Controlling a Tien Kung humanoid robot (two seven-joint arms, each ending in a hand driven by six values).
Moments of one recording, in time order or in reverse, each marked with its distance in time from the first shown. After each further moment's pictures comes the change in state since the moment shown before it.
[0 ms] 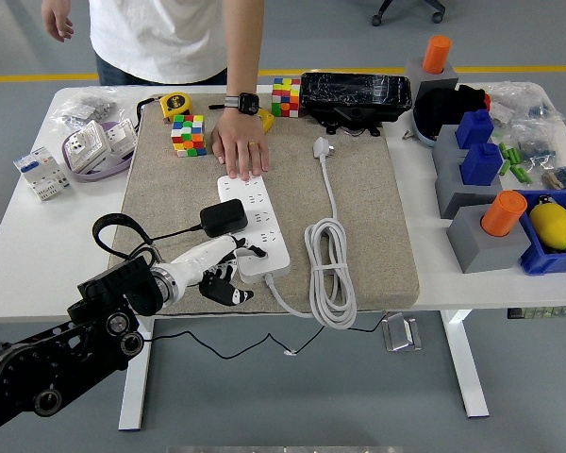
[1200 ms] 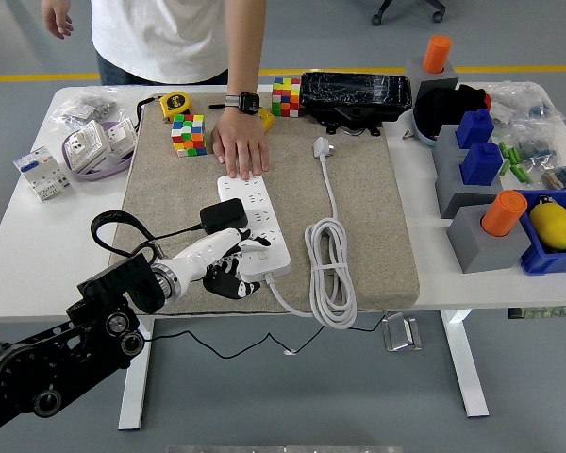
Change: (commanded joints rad) left arm 0.003 0.002 -0.018 -0.031 0.006 0.044 -0.047; right arm -0.001 -0.001 0.002 -0.001 -0.002 0.000 0.000
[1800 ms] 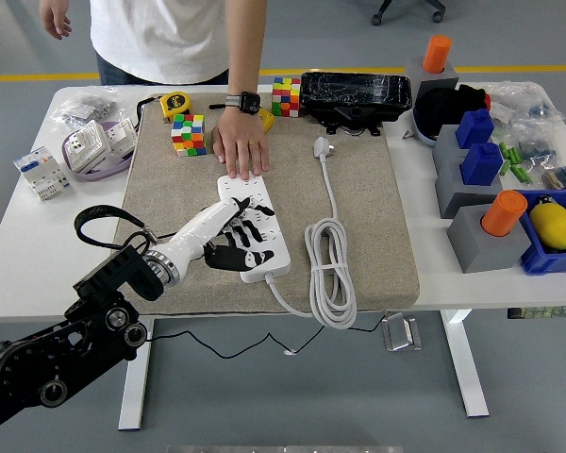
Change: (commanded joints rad) left arm -0.008 -0.007 -0.010 0.019 -0.021 0.122 -0.123; right arm 0.001 0.001 0.002 0.001 -0.001 0.000 0.000
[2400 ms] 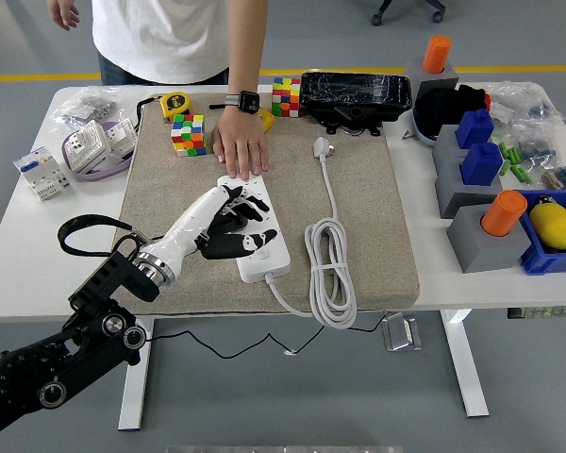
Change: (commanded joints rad) left arm 0.012 -0.003 0.000 0.035 -0.090 0.208 -0.192; right arm 0.000 0.001 0.001 0.000 -0.001 0.000 0.000
